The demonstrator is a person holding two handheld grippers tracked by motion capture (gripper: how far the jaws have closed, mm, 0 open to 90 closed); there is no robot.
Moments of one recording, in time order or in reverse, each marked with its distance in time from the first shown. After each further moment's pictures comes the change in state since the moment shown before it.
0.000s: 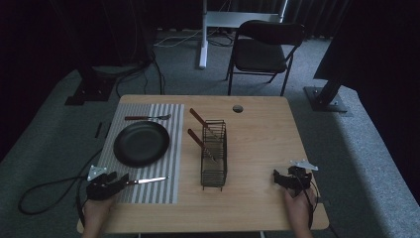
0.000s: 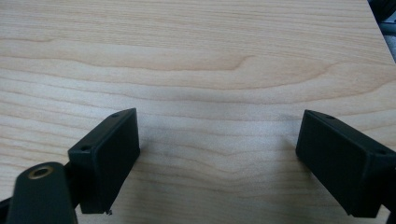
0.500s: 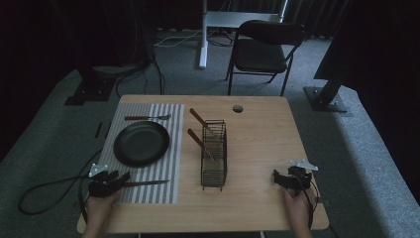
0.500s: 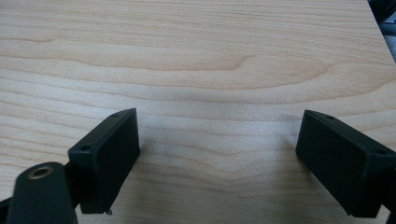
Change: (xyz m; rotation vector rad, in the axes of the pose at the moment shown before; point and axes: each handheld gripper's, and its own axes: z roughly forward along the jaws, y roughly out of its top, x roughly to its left) left arm 0.005 0.007 0.019 0.023 -0.036 -0.033; right arm 0.000 0.000 0.000 0.000 0.000 0.000
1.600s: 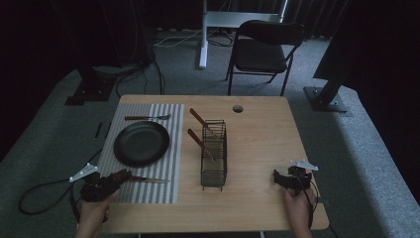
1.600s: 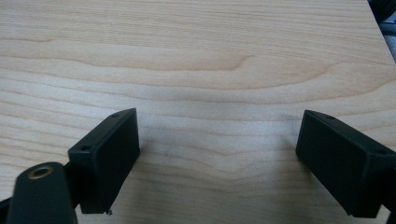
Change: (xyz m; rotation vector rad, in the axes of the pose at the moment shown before) left arm -0.020 0.017 -0.056 -0.105 -0.332 -0.076; right arm 0.000 0.000 0.000 0.000 0.000 0.000
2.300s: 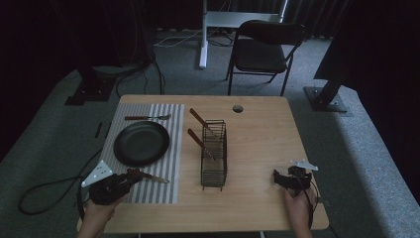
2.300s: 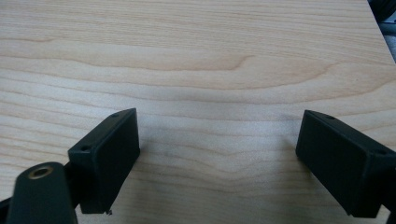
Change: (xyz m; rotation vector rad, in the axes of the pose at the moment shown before) left arm -0.059 0.018 -0.005 0.029 -0.082 0.316; right arm 0.000 0.000 0.000 0.000 0.000 0.000
